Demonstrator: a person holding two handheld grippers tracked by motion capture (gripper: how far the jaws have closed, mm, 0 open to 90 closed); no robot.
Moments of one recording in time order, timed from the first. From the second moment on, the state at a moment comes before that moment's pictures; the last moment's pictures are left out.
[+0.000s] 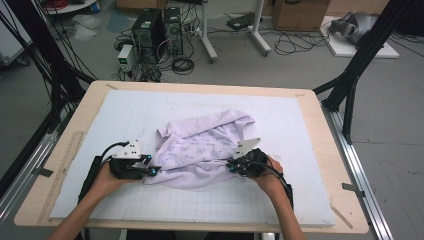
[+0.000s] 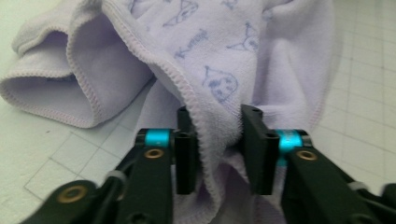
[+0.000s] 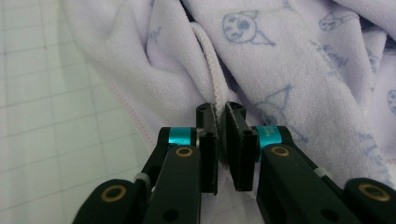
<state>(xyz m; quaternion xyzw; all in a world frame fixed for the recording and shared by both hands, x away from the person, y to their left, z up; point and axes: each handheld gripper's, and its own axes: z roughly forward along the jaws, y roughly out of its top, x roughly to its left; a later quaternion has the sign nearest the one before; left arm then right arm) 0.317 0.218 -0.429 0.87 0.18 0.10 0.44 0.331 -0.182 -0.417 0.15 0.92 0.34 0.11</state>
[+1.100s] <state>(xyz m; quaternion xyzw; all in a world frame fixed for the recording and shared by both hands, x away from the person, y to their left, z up) 0.229 0.221 -0.416 0.86 0.08 0.04 0.50 0.258 -0.215 -0.406 -0.01 0.89 0.45 -0.10</state>
